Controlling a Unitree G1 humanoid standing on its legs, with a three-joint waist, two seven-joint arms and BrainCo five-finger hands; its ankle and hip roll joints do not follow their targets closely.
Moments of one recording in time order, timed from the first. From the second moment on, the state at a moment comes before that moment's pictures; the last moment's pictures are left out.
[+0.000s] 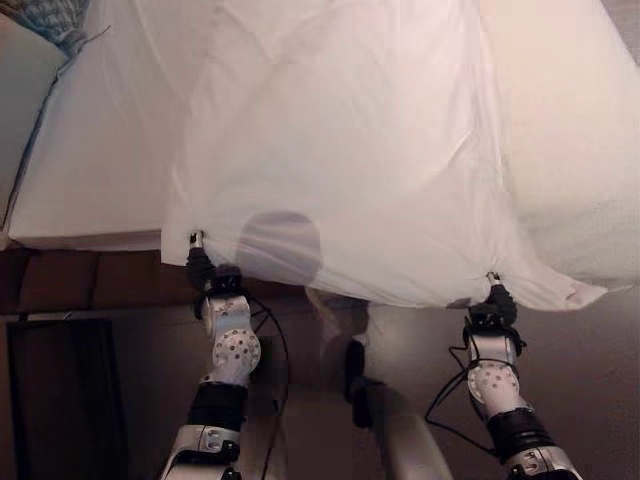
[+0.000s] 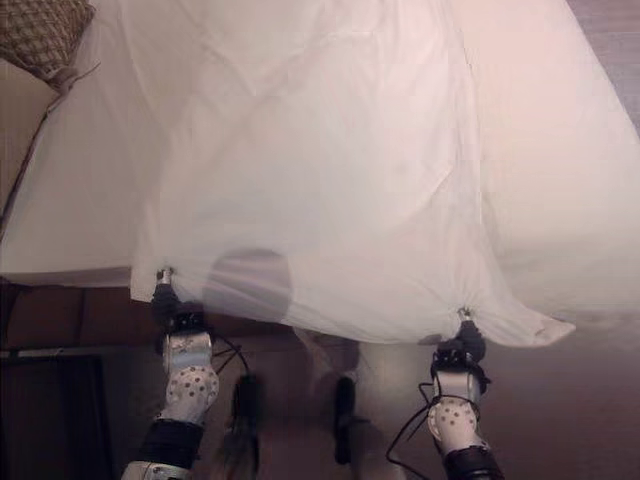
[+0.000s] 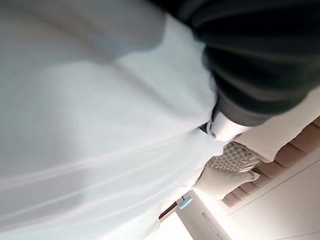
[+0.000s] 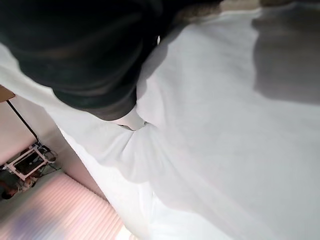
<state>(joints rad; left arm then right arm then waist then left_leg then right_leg) -0.34 0.07 0.03 0.21 -1.12 -0.45 0.44 -0.23 -0.21 0.03 0.37 1.36 -0.42 -0.23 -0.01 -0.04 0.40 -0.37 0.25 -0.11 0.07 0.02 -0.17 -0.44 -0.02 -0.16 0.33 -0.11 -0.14</state>
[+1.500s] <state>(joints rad) -0.60 0.05 0.14 1.03 -0.96 -0.36 0.50 -0.35 -0.23 -0.03 1.05 1.18 -0.30 -0.12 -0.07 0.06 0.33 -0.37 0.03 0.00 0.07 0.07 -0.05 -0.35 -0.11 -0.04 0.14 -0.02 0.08</state>
